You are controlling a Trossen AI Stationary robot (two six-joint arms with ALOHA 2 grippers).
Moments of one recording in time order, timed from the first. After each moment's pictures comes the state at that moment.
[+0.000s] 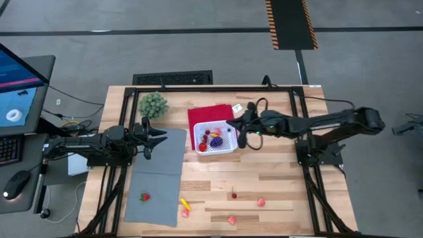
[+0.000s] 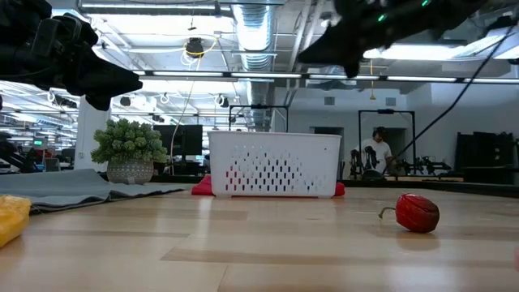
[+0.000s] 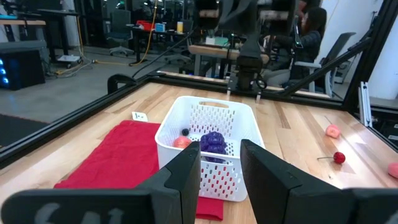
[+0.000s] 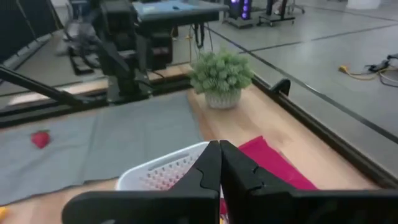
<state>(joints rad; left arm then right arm) 0.06 0.09 0.01 0.05 -0.12 -0.12 -0.04 1.25 0.69 0.30 0.21 0.08</state>
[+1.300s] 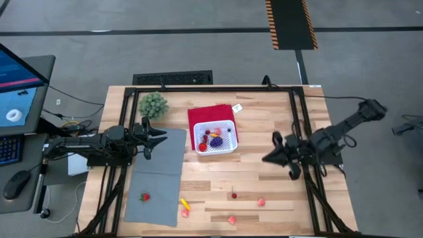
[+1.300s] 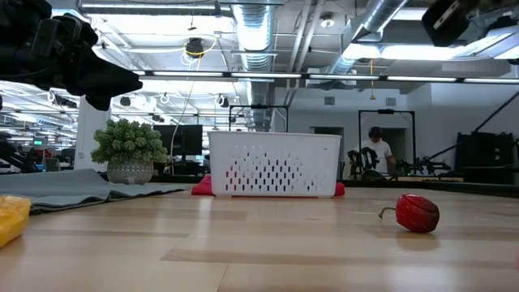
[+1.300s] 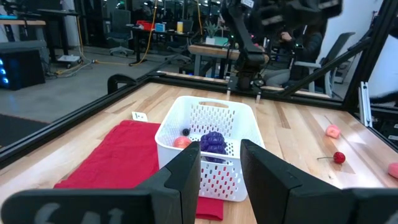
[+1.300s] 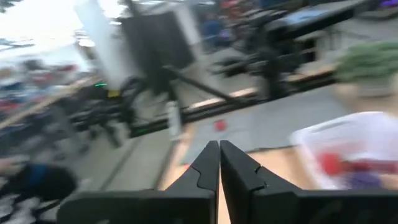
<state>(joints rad) 0.06 0.09 0.01 0.05 -0.12 -0.12 0.52 0.61 0.40 0.15 0.26 0.35</state>
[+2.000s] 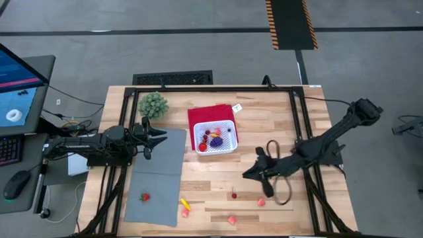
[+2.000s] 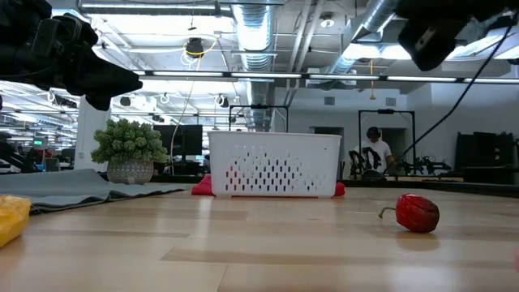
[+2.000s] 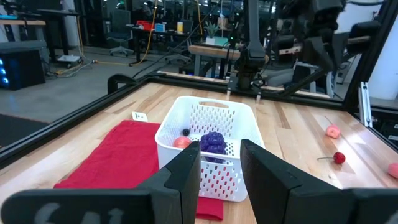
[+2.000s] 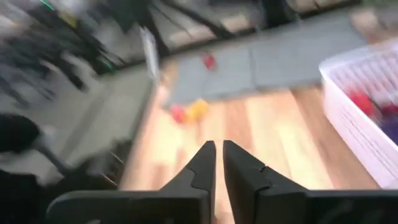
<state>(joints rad) 0.06 0.09 0.01 0.05 -0.12 -0.12 0.58 1.16 0.60 0.13 0.34 0.45</state>
